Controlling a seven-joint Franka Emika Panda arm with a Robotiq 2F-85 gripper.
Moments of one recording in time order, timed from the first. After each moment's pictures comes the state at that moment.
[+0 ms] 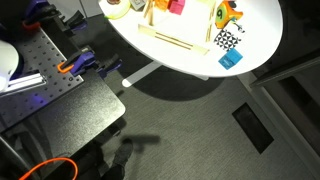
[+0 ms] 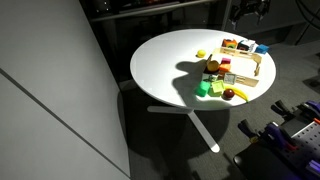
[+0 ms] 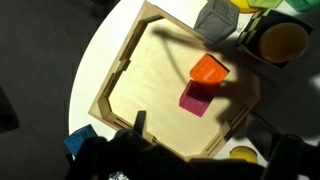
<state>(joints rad) -0.05 0.19 -0.05 -1.96 -0.14 2.05 0.47</state>
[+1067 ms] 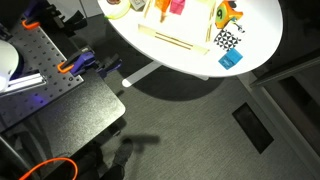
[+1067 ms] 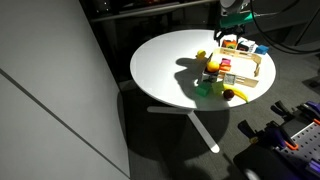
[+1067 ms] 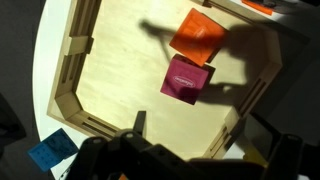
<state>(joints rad) 0.02 0.55 -0.11 -1.73 -0.15 2.18 0.63</state>
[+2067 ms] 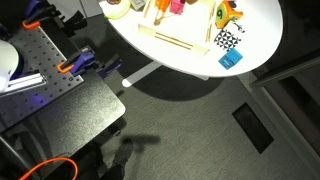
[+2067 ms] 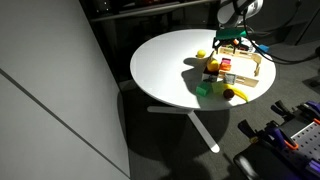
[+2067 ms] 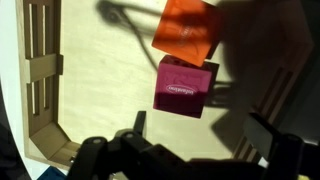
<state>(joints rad) 0.03 0.67 -0.15 -1.72 -0.08 2.31 0.76</state>
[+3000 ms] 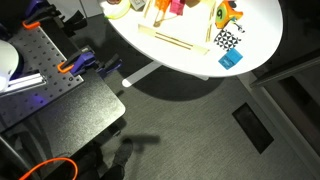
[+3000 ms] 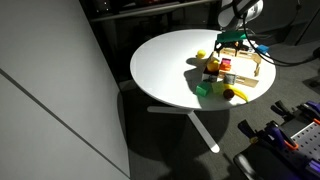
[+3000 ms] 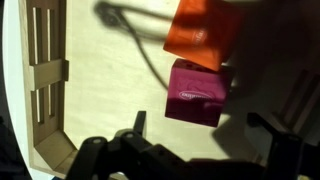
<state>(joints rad) 0.04 0.69 -0.17 -1.72 -0.07 2.30 0.76</state>
